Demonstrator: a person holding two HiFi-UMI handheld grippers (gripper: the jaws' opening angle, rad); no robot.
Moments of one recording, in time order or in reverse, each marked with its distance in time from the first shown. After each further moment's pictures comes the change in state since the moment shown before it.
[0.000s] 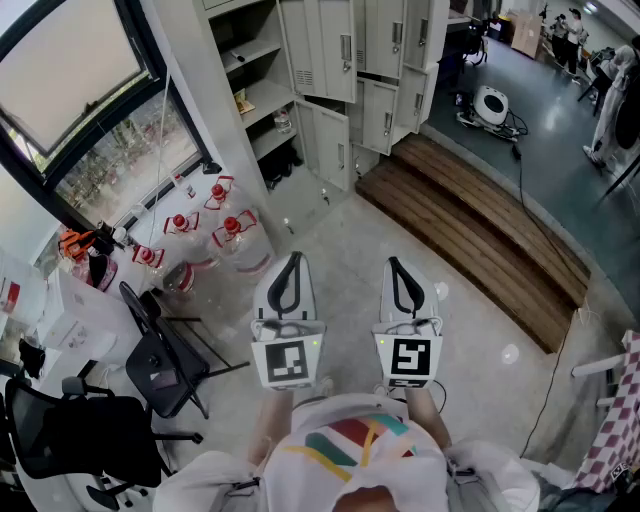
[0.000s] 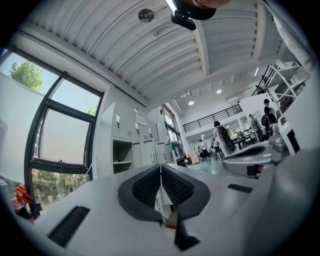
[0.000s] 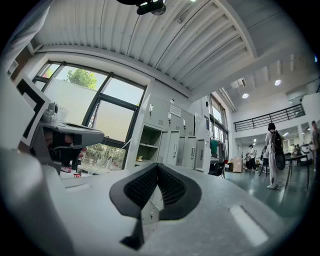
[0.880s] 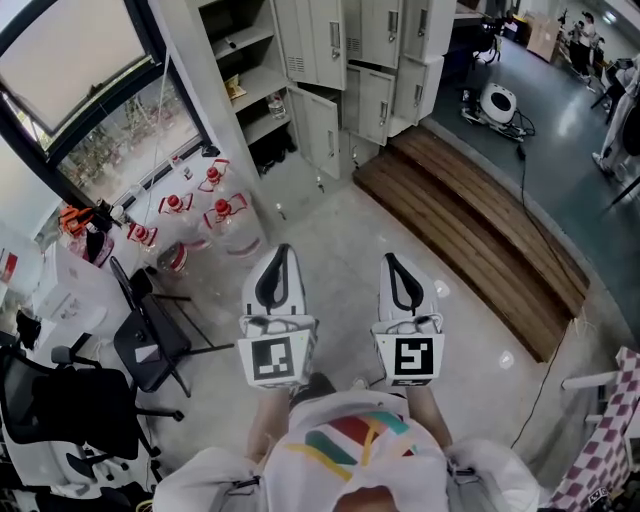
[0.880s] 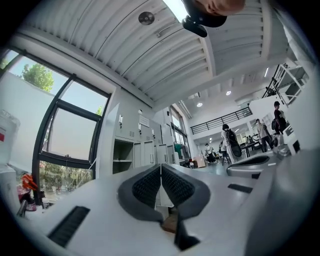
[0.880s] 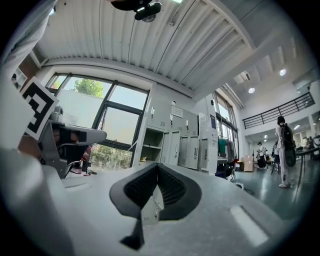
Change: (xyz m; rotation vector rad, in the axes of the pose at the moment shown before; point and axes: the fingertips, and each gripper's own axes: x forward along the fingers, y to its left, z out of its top) left arm -0.004 -0.072 0.009 -0.063 -0.011 0.091; right arm -0.038 -0.068 -0.018 0.025 -0.034 0.119
